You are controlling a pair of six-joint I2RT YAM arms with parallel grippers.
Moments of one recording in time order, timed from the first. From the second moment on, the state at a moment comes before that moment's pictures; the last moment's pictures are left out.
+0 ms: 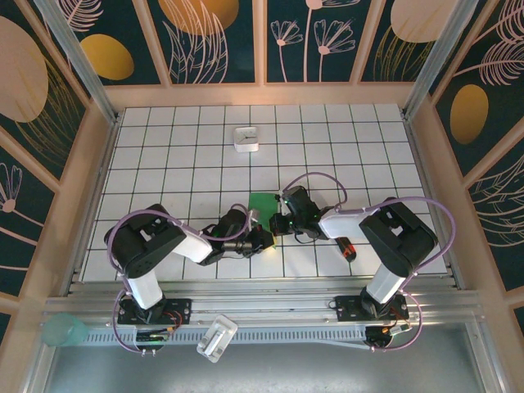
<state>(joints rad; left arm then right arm) -0.87 1.78 0.49 0.69 0.42 -1.27 0.74 1.67 0.68 0.09 -0.24 0.55</state>
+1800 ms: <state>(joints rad) -0.70 1.62 0.50 0.53 0.50 -1.16 0.74 1.67 0.67 0.11 -0.25 0.55</state>
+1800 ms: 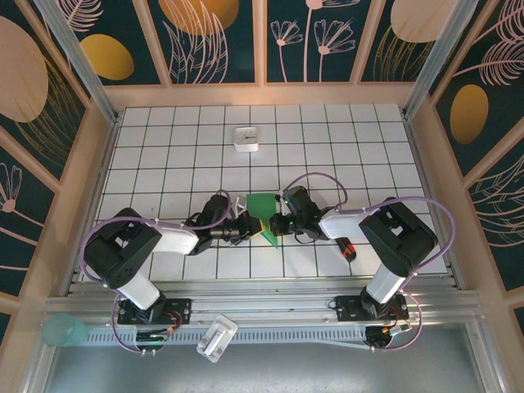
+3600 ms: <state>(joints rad) -0.67 1.71 0.69 0.30 0.41 -0.98 0.74 1.68 0.67 0.11 -0.25 0.55</state>
